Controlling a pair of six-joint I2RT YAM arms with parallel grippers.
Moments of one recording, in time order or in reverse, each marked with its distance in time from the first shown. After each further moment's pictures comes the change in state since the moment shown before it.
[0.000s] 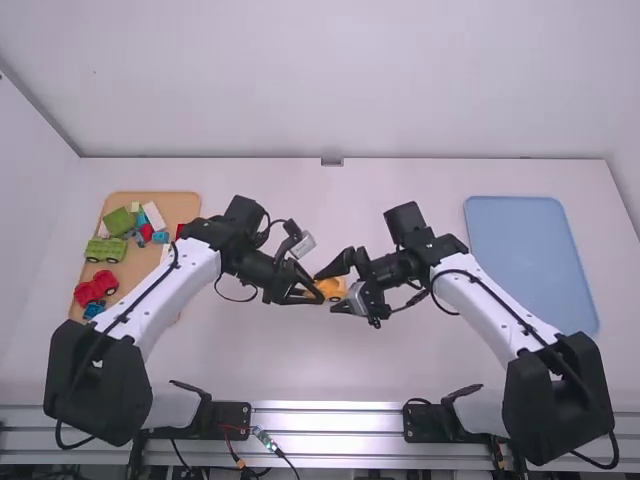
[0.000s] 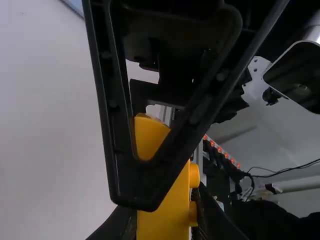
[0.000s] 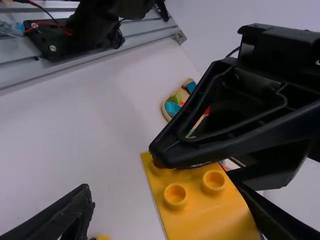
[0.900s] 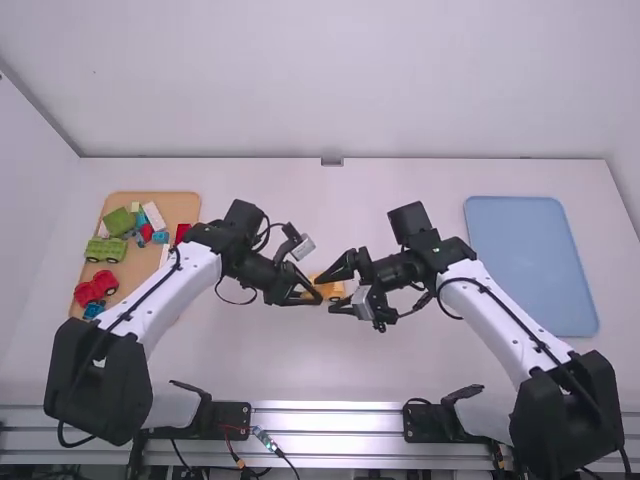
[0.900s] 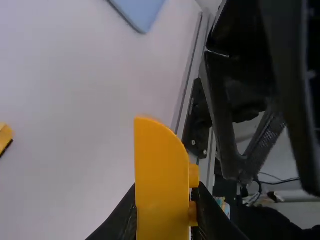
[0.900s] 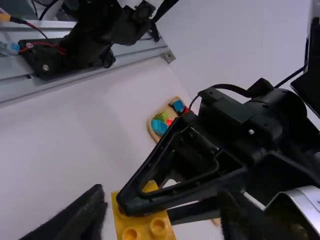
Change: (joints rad) left arm 0.005 0.001 -0.047 0.072 -0.074 -0.105; right arm -0.001 -0.064 0.000 -0.009 -0.054 -0.007
